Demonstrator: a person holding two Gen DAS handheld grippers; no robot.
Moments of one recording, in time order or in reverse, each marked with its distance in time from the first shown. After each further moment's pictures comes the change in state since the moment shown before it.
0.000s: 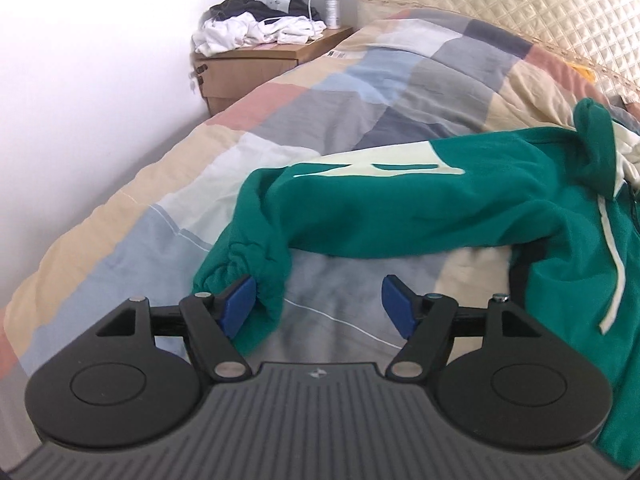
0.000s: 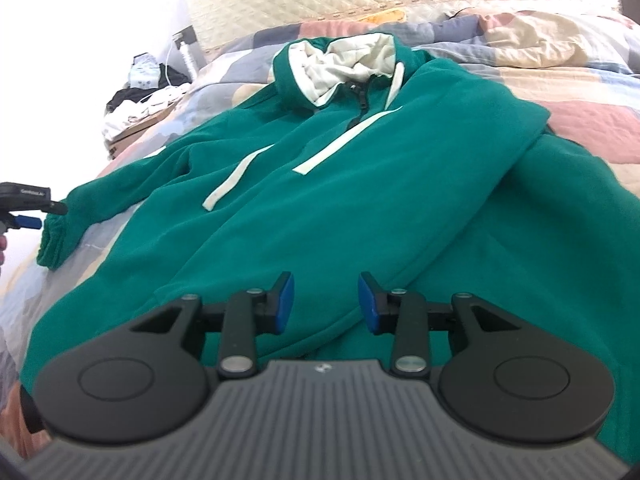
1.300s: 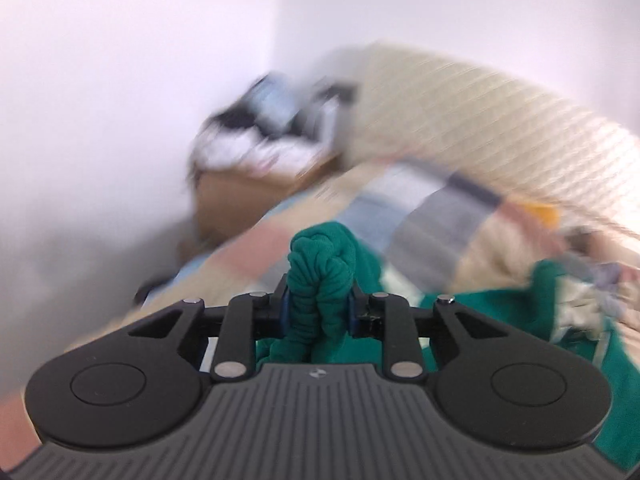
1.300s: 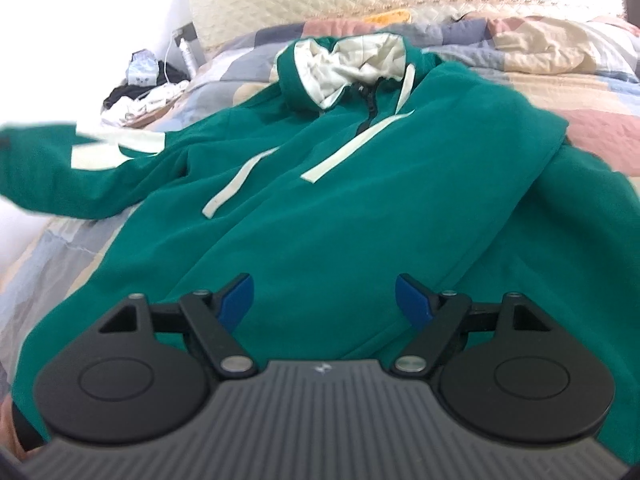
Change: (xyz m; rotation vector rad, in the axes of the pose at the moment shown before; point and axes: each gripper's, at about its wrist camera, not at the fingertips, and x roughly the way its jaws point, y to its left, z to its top) left arm -0.117 0.042 0.099 -0.082 -0.344 -0.147; right arm 0.012 0.017 0.009 -0.010 -0.017 -0.029
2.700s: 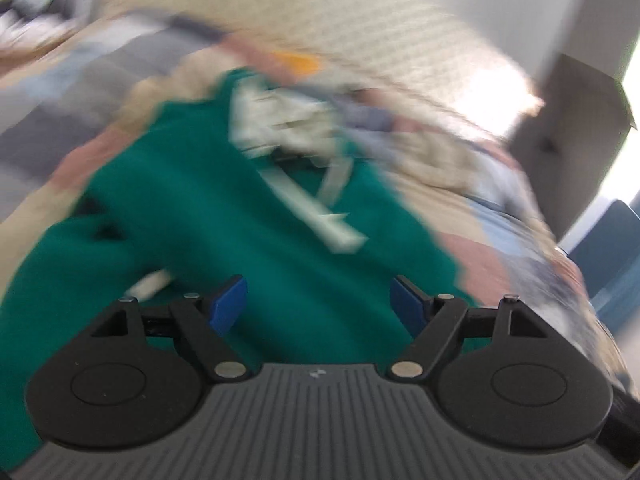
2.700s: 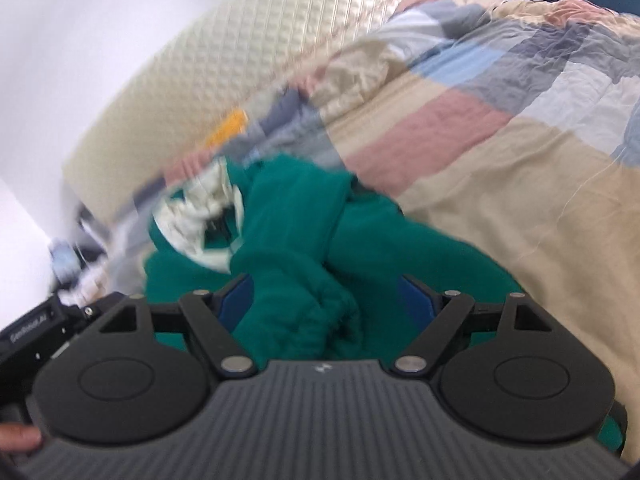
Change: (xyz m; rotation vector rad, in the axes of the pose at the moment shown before) left arm 0.036 -0.285 -0.209 -0.018 0.335 -0.526; right arm -0.081 -0.122 0.004 0.512 -0.210 -0.188
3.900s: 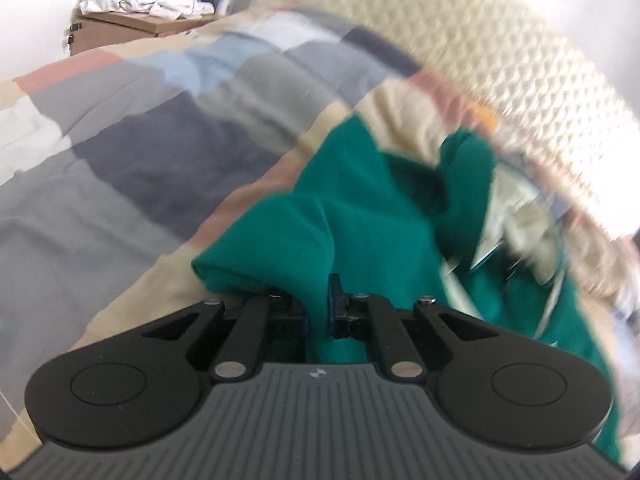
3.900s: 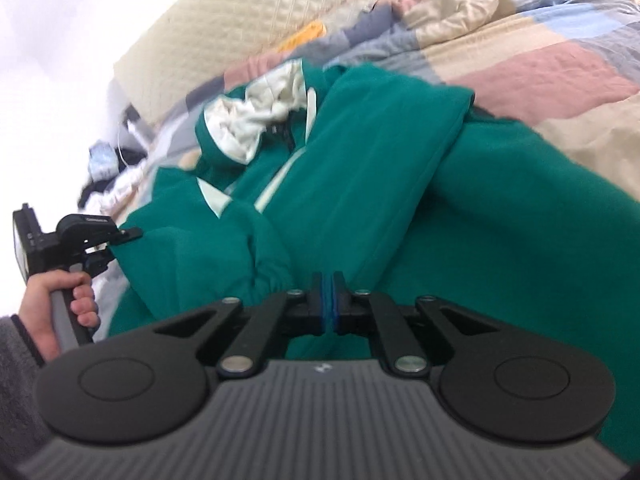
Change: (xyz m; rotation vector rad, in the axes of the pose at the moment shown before) left arm 0.089 0.158 0.091 -0.176 -0.074 0.292; right arm 0.076 0.045 -0.028 -0.191 0.200 0.170
